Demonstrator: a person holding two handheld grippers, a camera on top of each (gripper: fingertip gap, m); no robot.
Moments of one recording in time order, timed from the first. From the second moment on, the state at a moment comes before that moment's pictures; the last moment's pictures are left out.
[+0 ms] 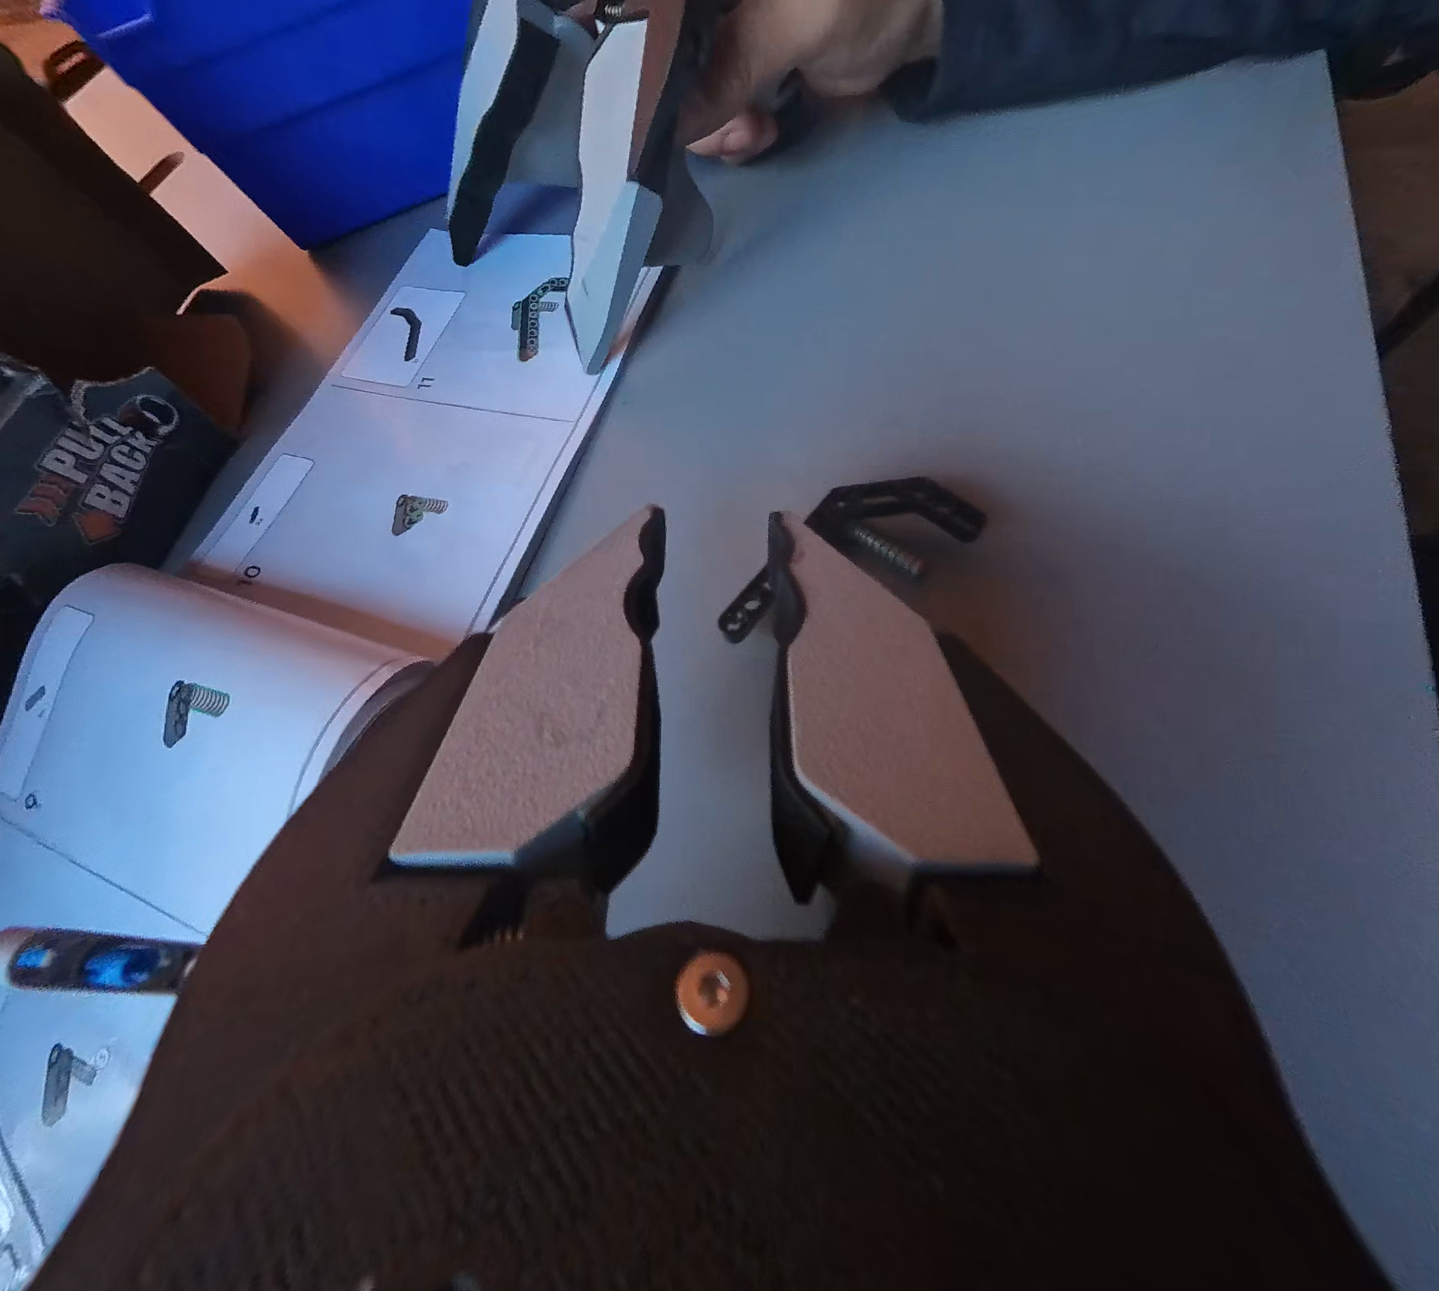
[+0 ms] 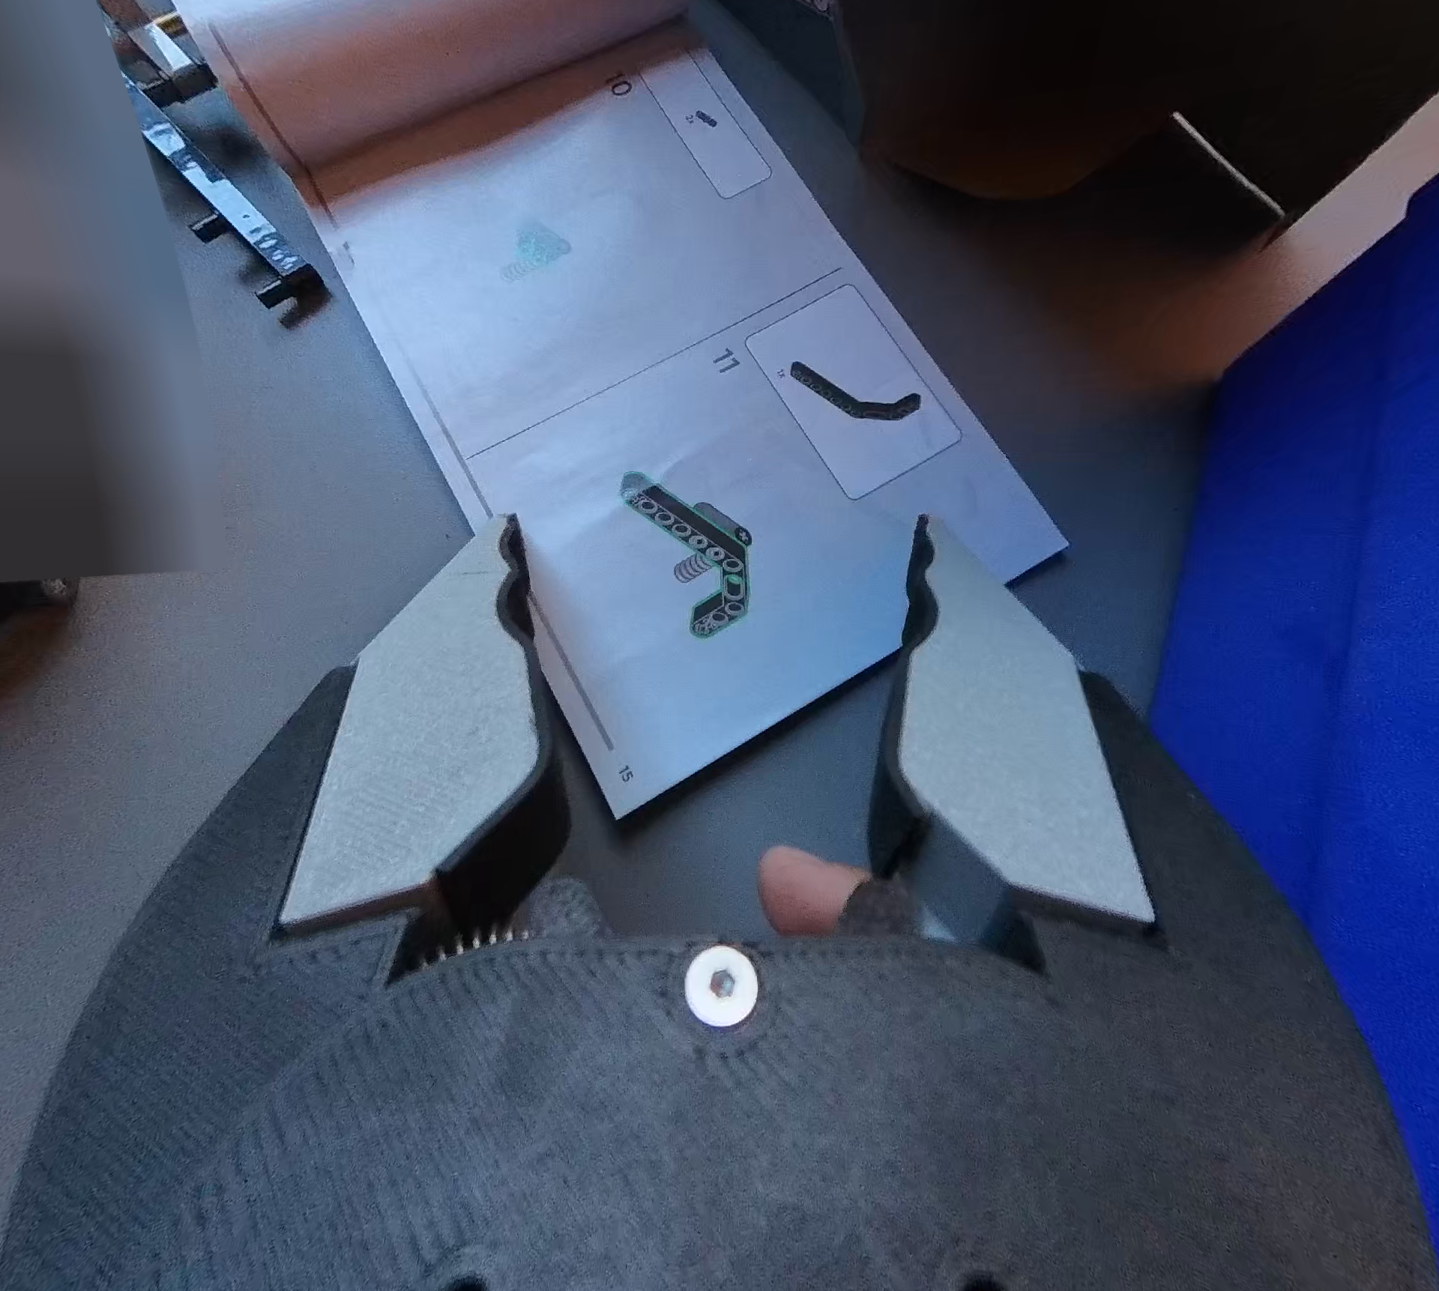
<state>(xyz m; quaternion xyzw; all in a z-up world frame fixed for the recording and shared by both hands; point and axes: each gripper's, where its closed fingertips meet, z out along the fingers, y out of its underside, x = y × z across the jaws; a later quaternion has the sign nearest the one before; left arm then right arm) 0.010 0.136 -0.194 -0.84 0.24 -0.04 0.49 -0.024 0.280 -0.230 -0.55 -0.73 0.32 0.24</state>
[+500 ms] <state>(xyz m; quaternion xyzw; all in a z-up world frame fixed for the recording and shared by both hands) -0.002 0.137 -0.182 -0.83 0.18 -0.13 0.51 -0.018 0.275 -0.229 -0.53 -0.74 0.32 0.24</state>
